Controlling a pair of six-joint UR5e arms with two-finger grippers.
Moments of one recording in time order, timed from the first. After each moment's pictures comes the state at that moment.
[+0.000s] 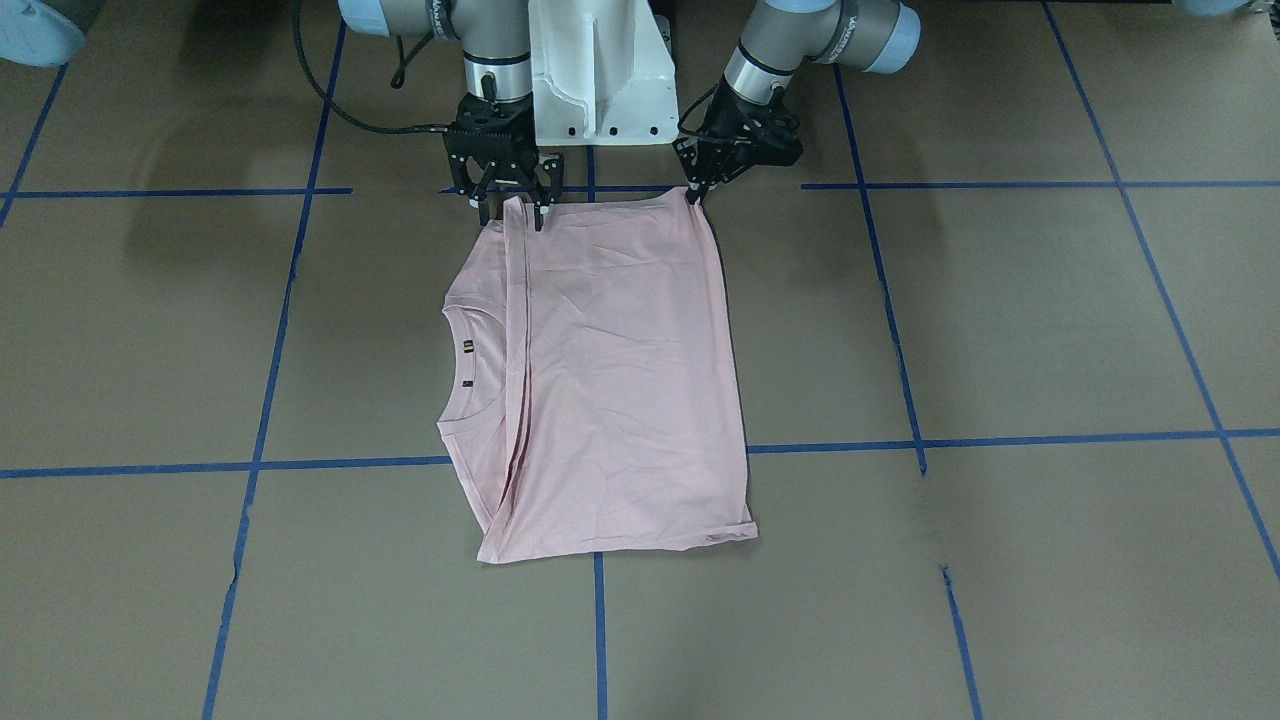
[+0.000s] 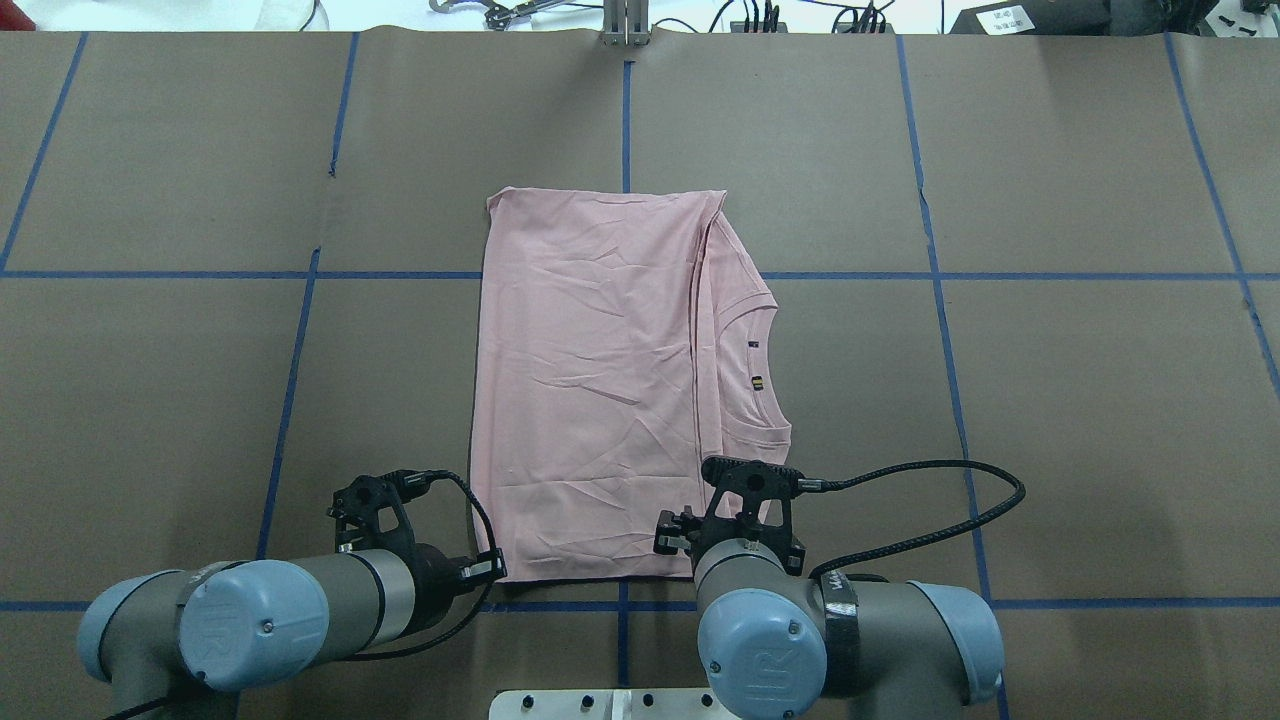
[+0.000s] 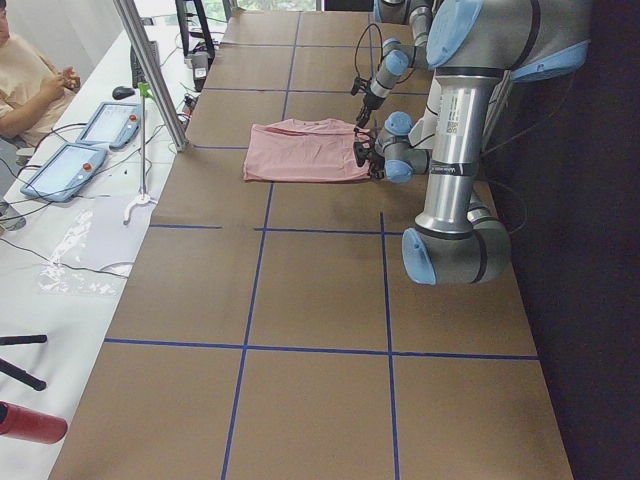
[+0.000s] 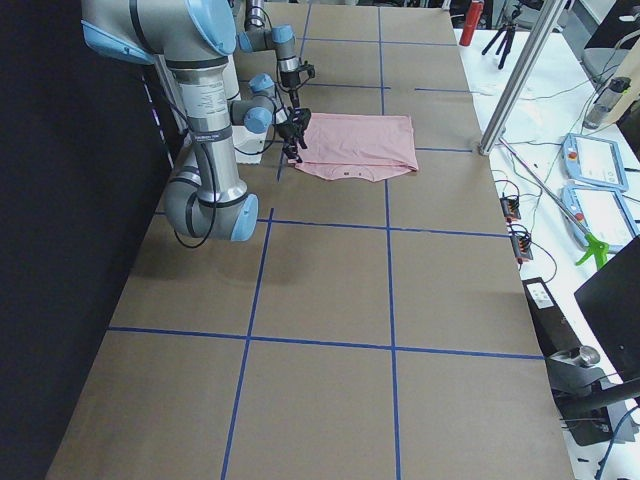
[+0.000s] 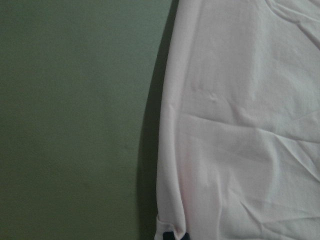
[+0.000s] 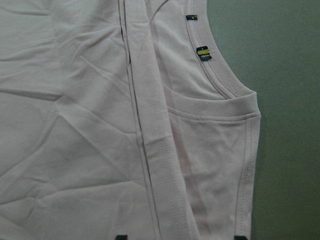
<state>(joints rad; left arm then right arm) -0.16 -1.79 -1.94 -2.11 -1.52 -1.72 0.10 -1.12 1.89 -1.59 1.22 1.68</state>
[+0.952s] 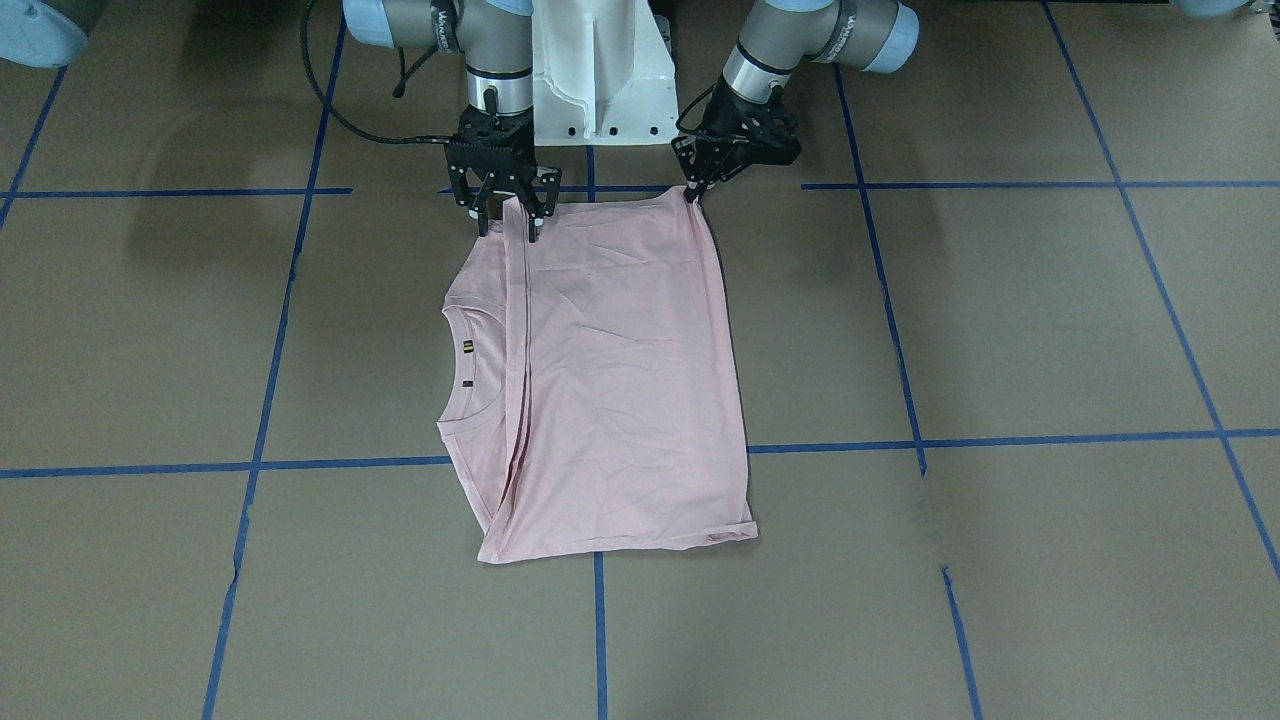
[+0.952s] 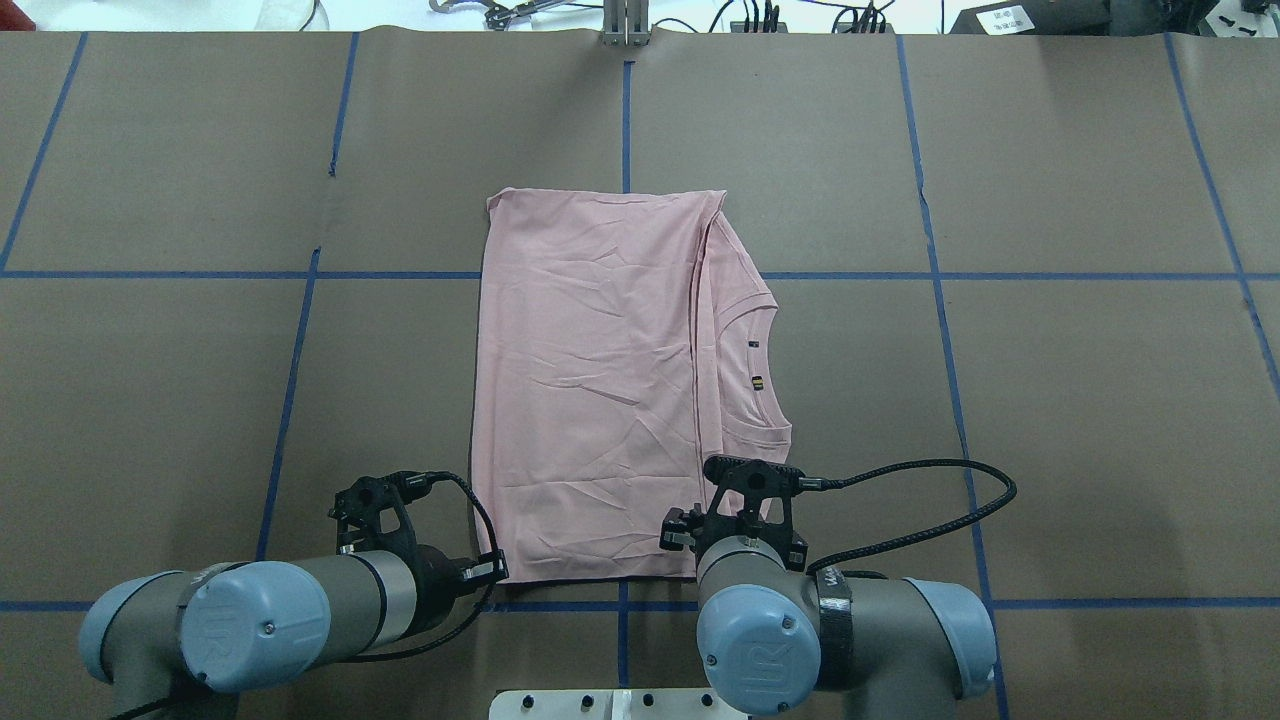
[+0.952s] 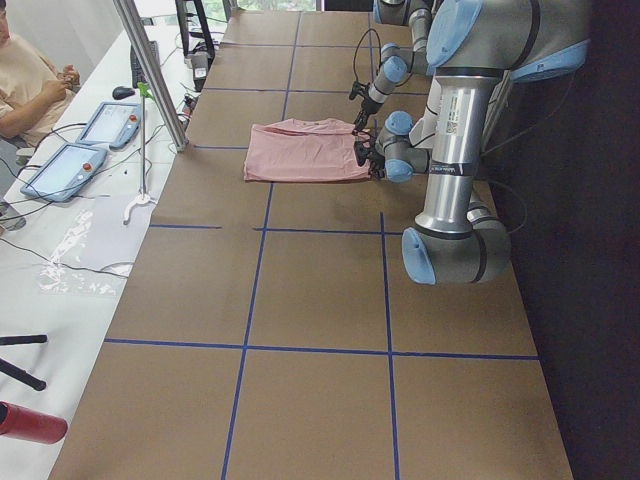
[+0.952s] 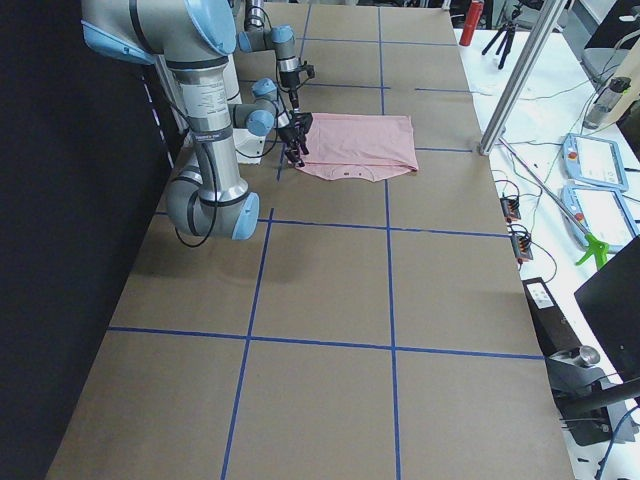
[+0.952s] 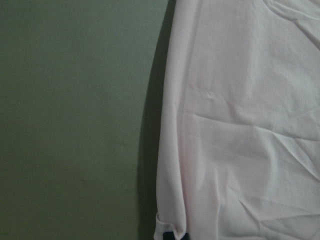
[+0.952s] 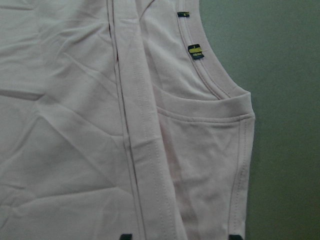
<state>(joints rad) -0.15 -1.79 -1.93 -2.11 -1.52 -1.72 0.11 -1.12 1.87 -1.59 1.22 1.68</state>
